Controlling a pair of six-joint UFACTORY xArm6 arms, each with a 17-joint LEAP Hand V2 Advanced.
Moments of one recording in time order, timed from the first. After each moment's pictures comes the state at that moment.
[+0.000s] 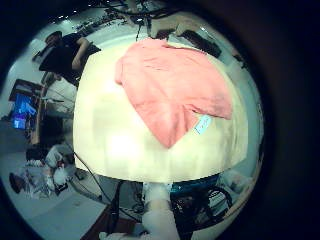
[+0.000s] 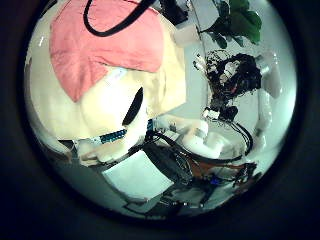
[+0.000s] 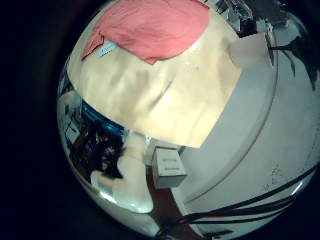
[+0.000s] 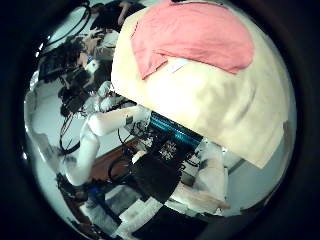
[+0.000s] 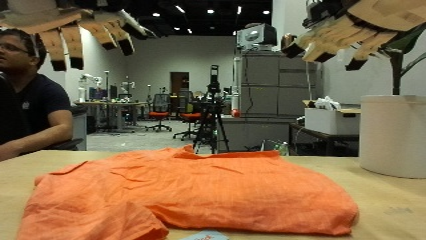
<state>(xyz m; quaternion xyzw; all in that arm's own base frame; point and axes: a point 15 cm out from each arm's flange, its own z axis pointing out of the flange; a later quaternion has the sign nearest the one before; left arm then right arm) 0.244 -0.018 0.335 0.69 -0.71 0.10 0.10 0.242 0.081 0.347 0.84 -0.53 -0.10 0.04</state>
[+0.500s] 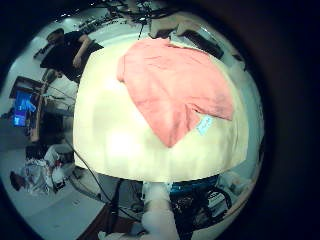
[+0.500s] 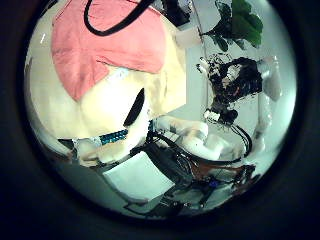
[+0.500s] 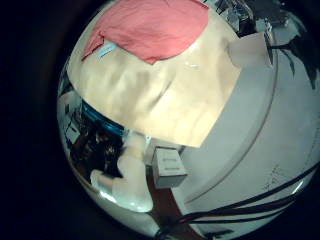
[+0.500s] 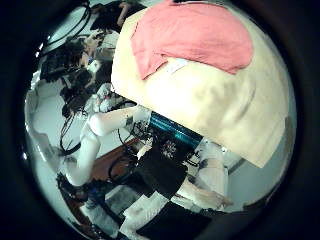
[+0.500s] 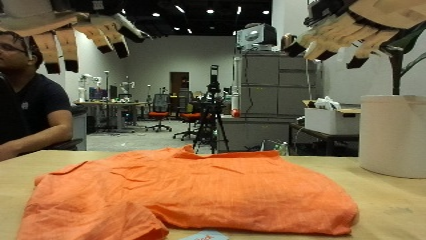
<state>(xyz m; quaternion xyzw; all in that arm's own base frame) 0.242 -0.017 0.331 0.70 -0.70 0.10 0.11 0.241 0.080 0.346 0.84 -0.53 -0.10 0.04</state>
